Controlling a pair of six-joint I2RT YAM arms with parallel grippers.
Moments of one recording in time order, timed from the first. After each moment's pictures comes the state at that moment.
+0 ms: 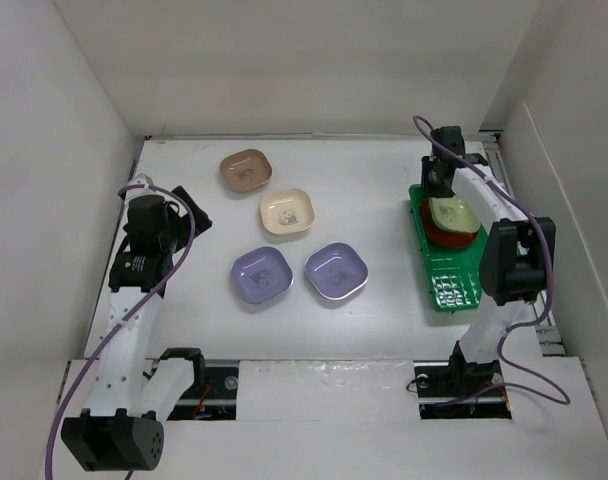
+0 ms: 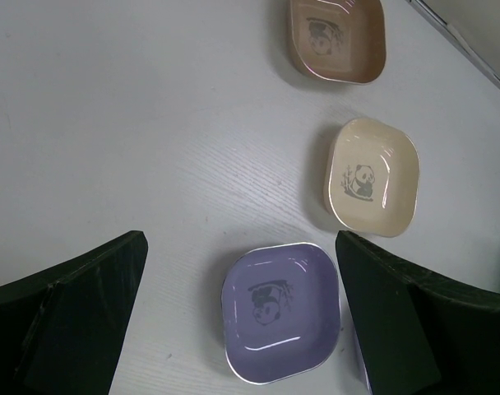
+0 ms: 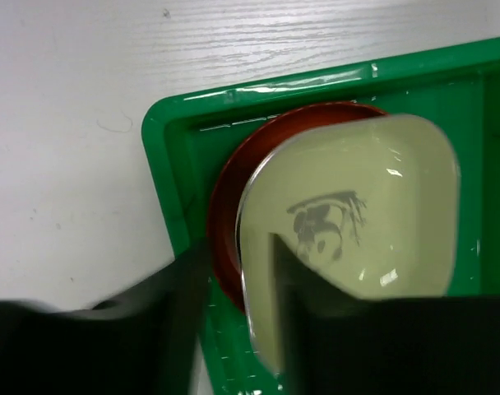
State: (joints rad) left arm -0.01 0.88 0.92 -0.60 -0.12 -0.57; right arm 0.08 1.85 1.54 -0.64 0.20 0.12
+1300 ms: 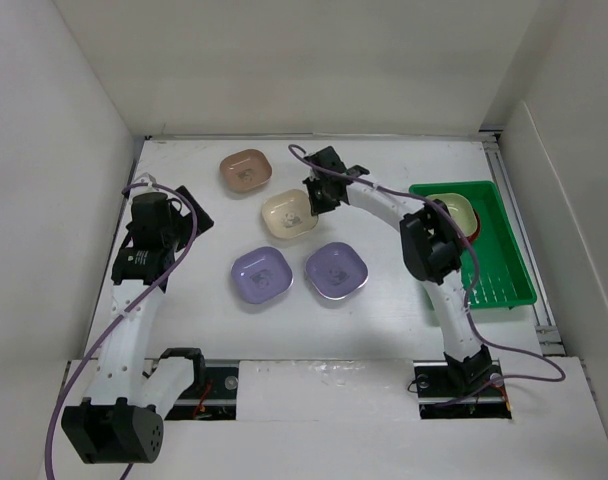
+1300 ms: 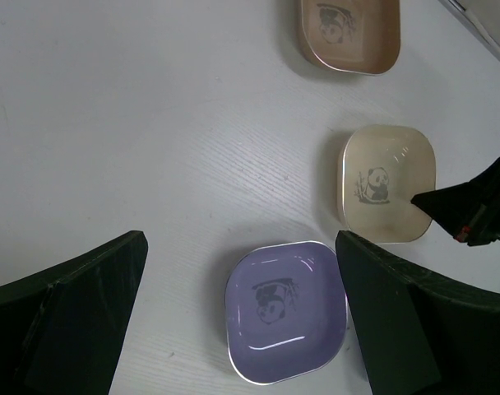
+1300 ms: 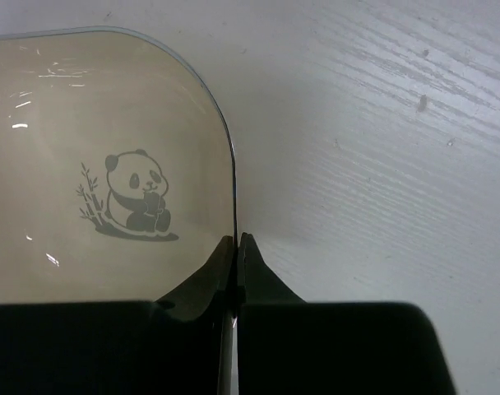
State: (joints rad) left arm -0.01 0.93 0.92 -0.60 -0.12 -0.57; right arm 0.58 2.33 1.95 -0.56 -0.01 0.22
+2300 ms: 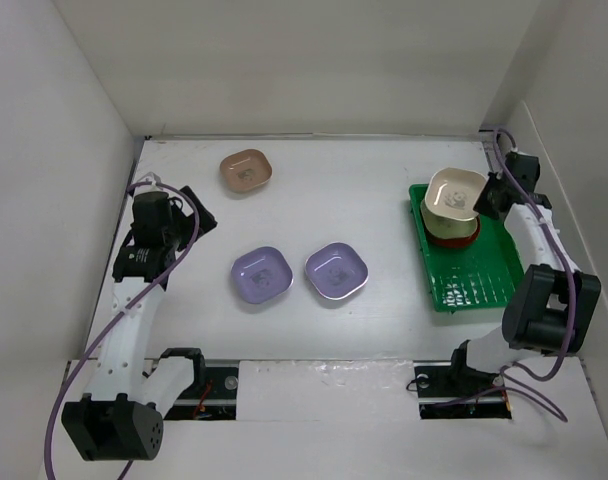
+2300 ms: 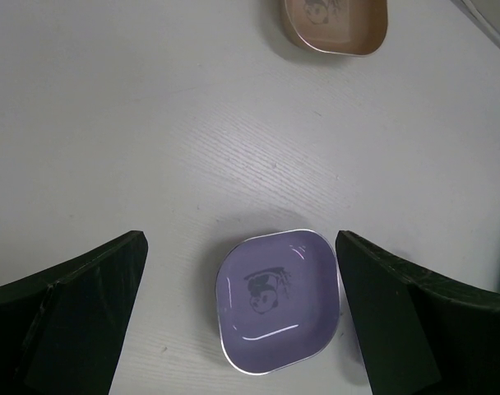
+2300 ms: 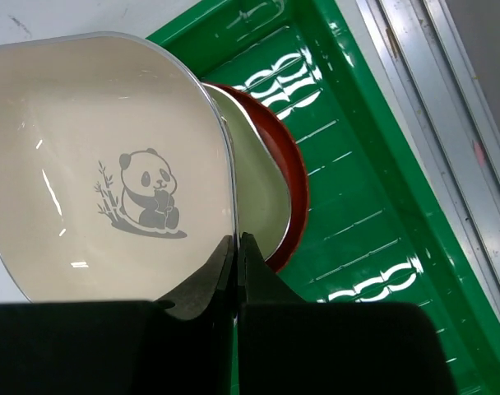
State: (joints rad) left arm -0.01 0.94 0.92 -0.60 -0.07 -0.56; right arm -0.23 1.50 1.16 -0.43 0.05 0.23
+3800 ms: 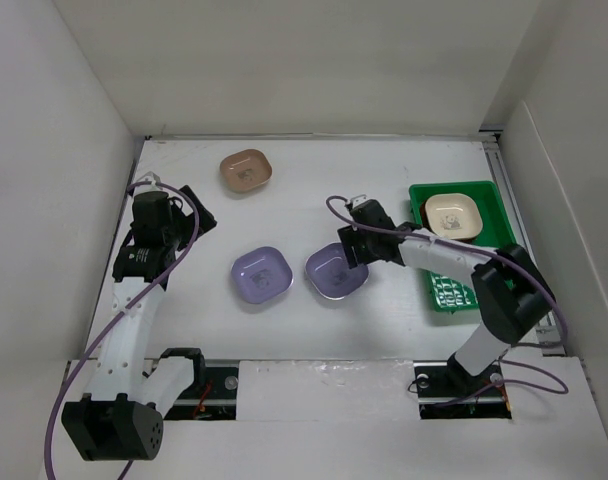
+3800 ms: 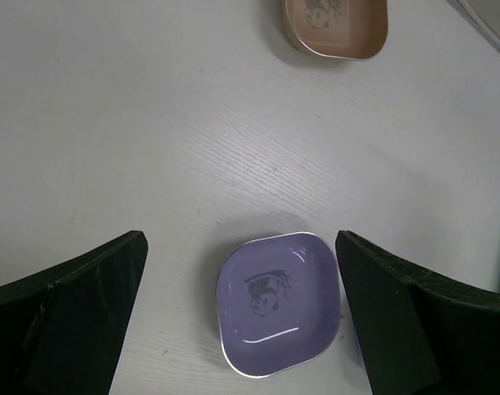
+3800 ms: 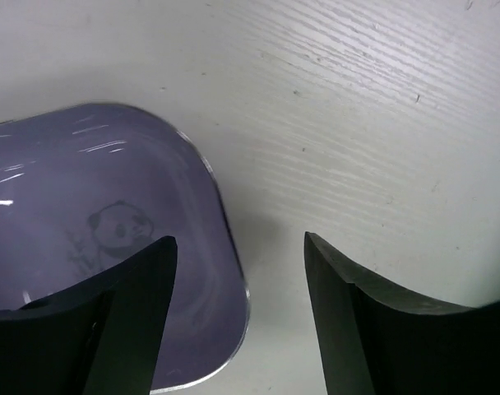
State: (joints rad) left arm -0.01 0.94 0.92 -0.59 -0.07 -0.56; right arm 0.65 1.61 0.99 -0.32 0.17 0.23
